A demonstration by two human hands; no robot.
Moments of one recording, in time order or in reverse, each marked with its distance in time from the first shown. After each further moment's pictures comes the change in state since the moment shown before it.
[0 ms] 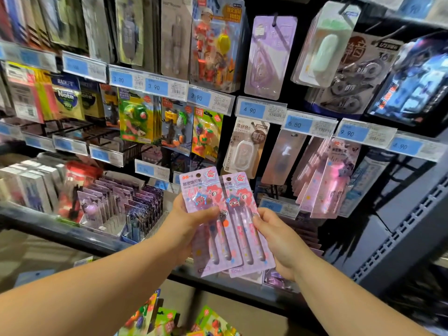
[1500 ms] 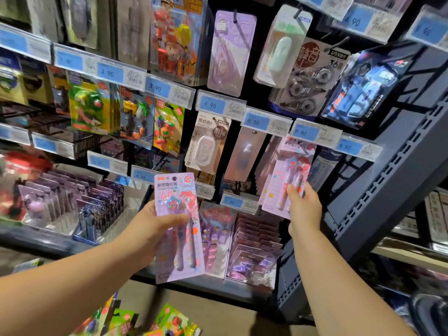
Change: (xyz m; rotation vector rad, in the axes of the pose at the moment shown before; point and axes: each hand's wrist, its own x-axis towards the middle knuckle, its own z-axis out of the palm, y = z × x) left_hand -0.006 -0.015 0.023 0.152 -0.036 -0.100; right_hand 0.029 -0.026 -0.133 -0.031 0.857 -0.381
